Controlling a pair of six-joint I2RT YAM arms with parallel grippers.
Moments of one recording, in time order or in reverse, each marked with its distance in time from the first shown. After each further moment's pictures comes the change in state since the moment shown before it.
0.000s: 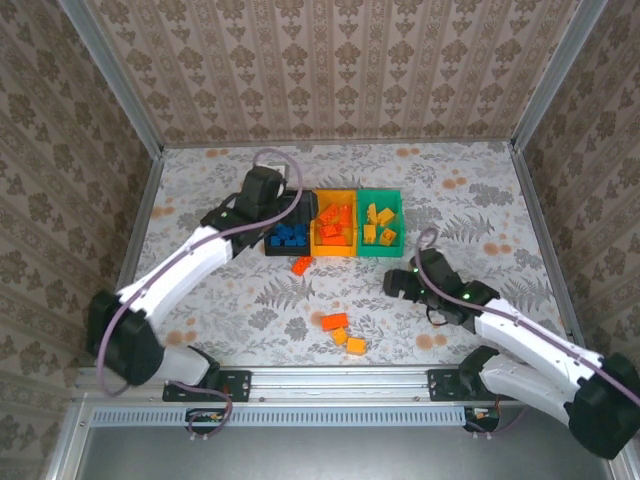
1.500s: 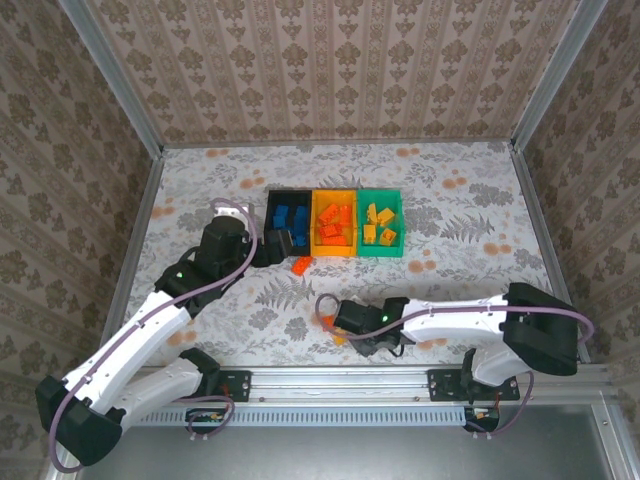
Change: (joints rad) left arm -0.011 -0.433 -0.315 -0.084 -0.020 -0.104; right arm 0.529 0.467 0.193 -0.128 0.051 -0.176
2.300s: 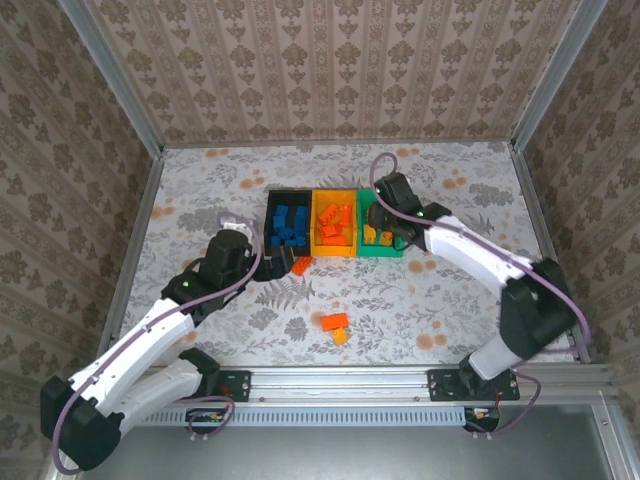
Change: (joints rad) left arm 0.007 -0.037 -0.148 0.046 0.079 -0.034; right arm -0.689 0.165 0.457 0.167 0.029 0.040
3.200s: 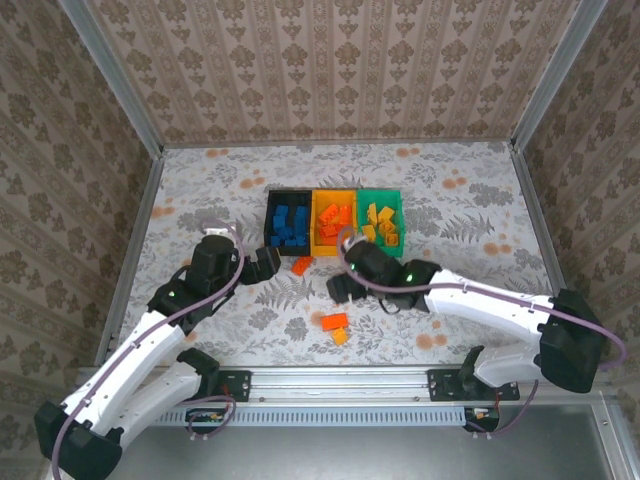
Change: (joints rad) left arm 0.069 -0.102 -0.017 -0.085 -0.020 -0.027; right arm 0.473 -0.279 -0.310 -0.032 -0.047 -0.059
